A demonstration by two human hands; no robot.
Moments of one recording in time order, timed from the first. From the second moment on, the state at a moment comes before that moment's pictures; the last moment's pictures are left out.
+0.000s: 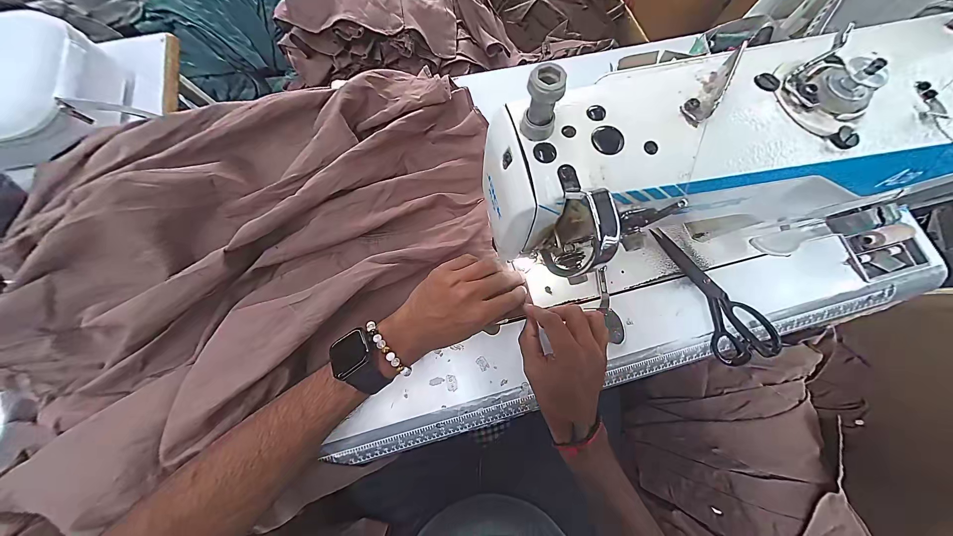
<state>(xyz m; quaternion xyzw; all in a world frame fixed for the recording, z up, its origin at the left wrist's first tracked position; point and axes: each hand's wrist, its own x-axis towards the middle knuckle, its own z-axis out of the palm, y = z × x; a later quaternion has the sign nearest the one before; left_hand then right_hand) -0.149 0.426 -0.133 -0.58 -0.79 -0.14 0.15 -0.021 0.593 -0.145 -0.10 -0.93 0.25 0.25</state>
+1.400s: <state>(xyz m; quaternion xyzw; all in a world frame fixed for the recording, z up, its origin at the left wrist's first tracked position) -0.138 0.413 -0.140 -0.47 -0.85 -0.20 0.12 -0.043 0.620 -0.117 0.09 -0.98 0.04 0.15</state>
